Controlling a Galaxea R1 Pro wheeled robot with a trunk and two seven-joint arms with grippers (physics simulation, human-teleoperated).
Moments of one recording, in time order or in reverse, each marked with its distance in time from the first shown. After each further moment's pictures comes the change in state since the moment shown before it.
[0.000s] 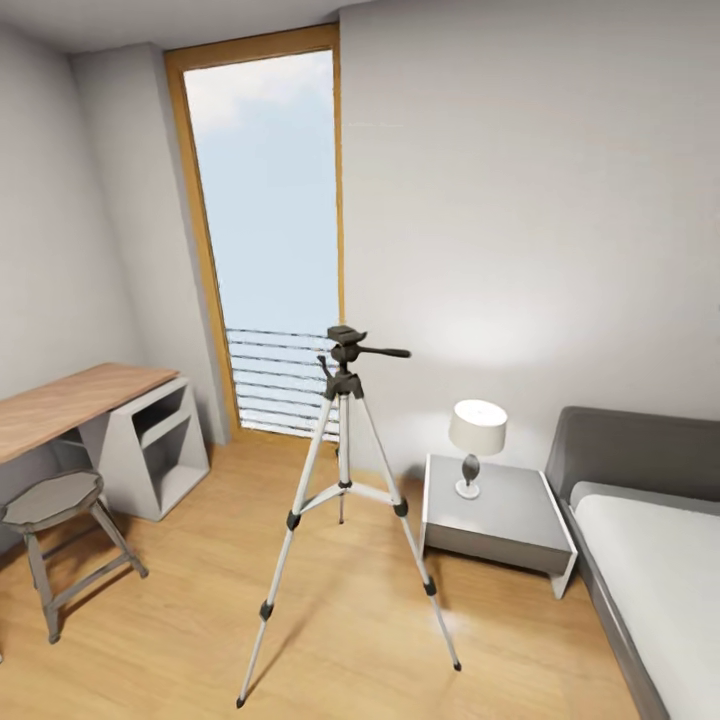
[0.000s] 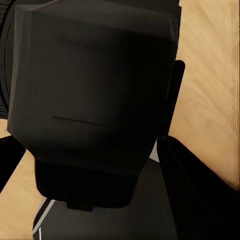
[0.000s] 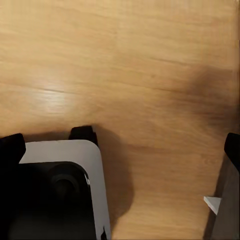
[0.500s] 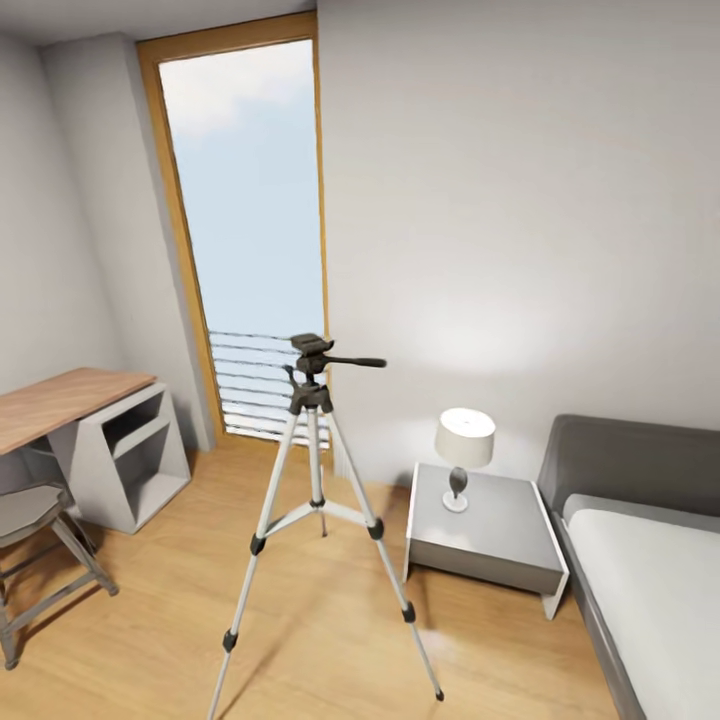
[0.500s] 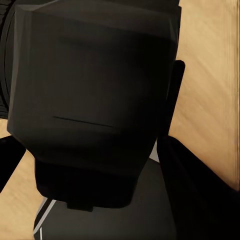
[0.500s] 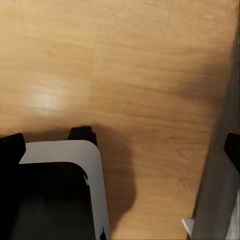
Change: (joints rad) left arm 0.000 0.002 0.001 0.000 0.000 0.001 0.000; right arm 0.000 0.000 0.001 -0.001 0.001 -0.001 -0.001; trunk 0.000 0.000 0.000
